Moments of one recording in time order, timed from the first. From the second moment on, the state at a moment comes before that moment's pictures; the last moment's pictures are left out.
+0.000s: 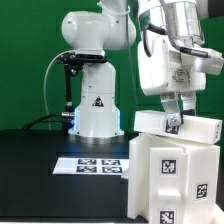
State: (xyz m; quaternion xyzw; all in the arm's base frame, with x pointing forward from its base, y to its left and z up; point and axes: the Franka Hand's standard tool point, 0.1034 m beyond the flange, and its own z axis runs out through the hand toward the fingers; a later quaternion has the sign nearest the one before) arm 0.600 0.092 0.160 -0.45 0.88 0.04 0.13
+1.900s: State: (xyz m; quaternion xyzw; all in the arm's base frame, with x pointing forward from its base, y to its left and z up) arm 0.606 0.112 0.204 -0.87 0.48 0.04 0.12
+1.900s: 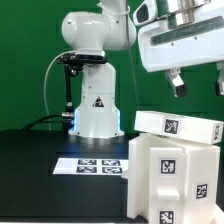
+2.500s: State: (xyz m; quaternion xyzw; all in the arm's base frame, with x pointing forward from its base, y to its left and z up) arm 0.609 0.110 0.203 -0.98 0.19 0.03 0.05
